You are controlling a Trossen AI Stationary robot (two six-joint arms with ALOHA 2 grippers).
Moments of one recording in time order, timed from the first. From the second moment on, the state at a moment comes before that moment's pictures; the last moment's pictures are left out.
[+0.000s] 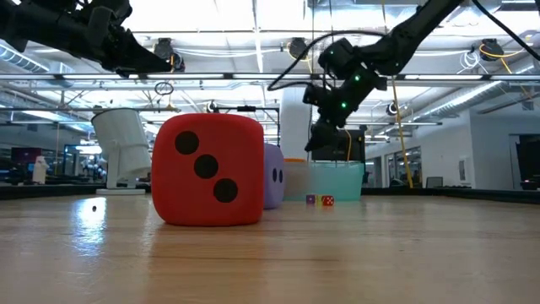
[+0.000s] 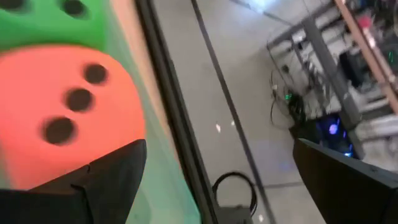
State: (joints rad) left arm 0.13 0.59 0.36 0.06 -0.17 0.13; right arm -0.59 1.68 1.03 0.08 0.27 -0.58
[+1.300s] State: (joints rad) left arm 0.13 0.59 0.36 0.06 -0.17 0.13; right arm -0.50 1.53 1.03 -0.25 0.14 -0.58
